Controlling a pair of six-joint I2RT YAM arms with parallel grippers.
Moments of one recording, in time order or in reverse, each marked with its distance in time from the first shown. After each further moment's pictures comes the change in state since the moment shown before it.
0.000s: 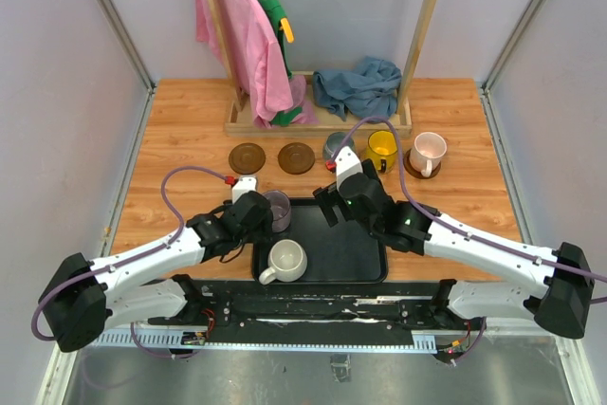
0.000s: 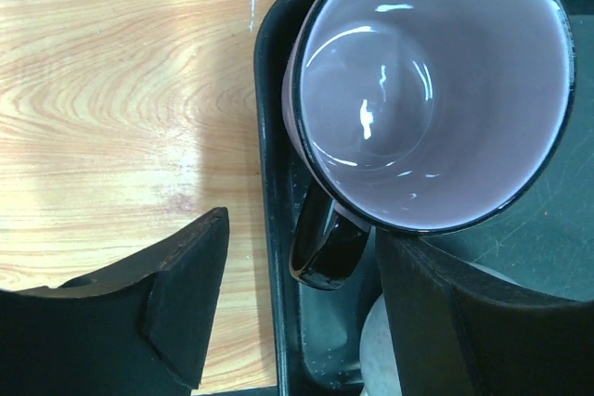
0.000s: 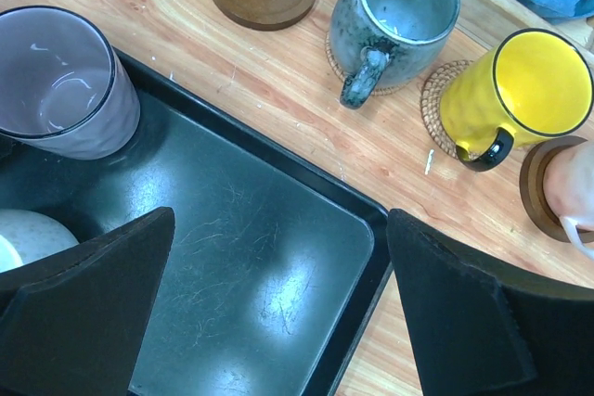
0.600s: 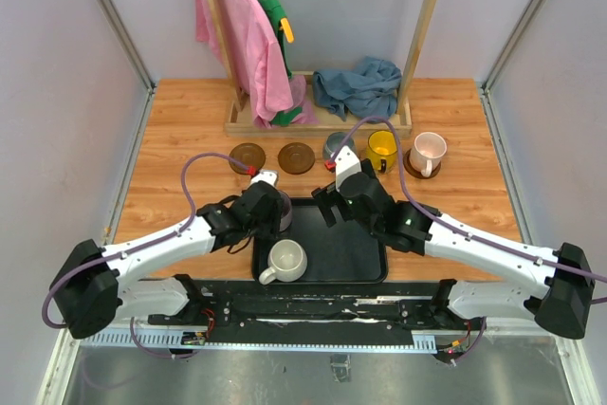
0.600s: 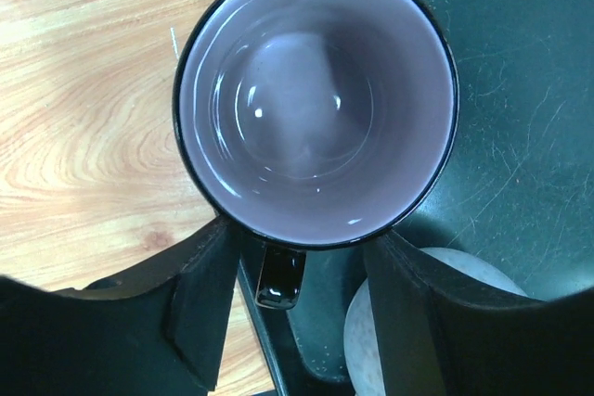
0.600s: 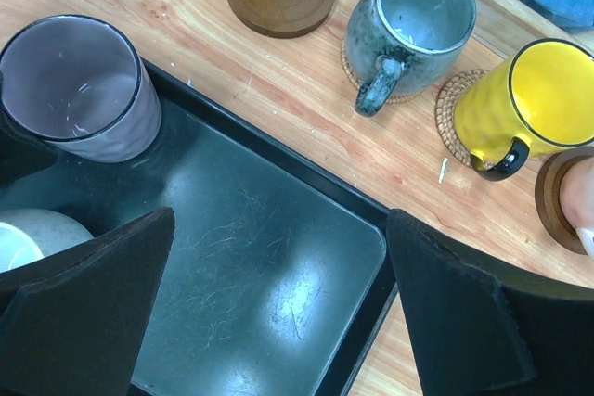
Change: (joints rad) left arm 0.000 0.098 0.099 0.022 0.099 0.203; right arm 0.000 0.004 0.002 0.014 -0.034 0.002
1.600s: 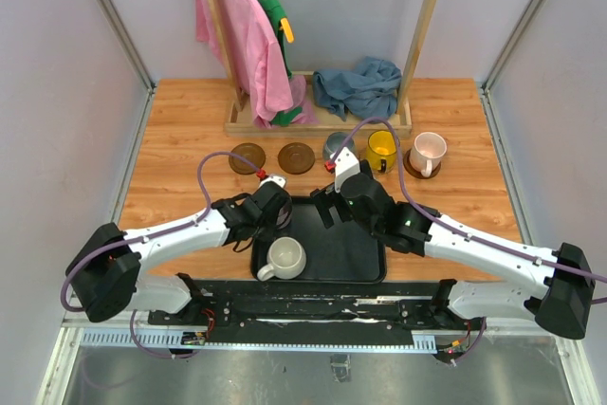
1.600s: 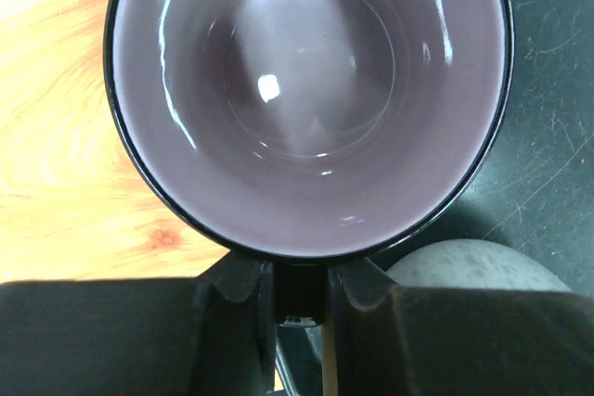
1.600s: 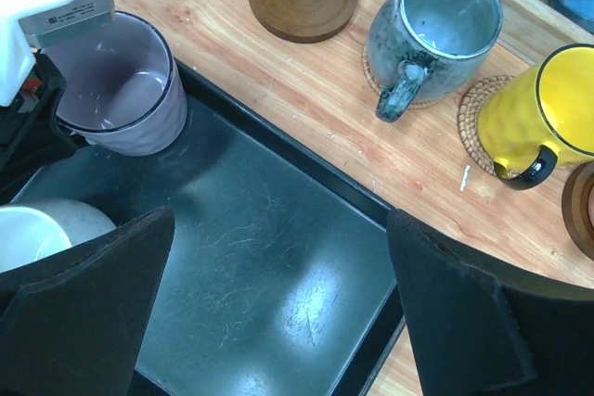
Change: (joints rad) left arm 0.000 0.139 0.045 -0.048 0.011 0.058; right arm 0.000 -0.005 -0.017 0.039 -0.039 0.011
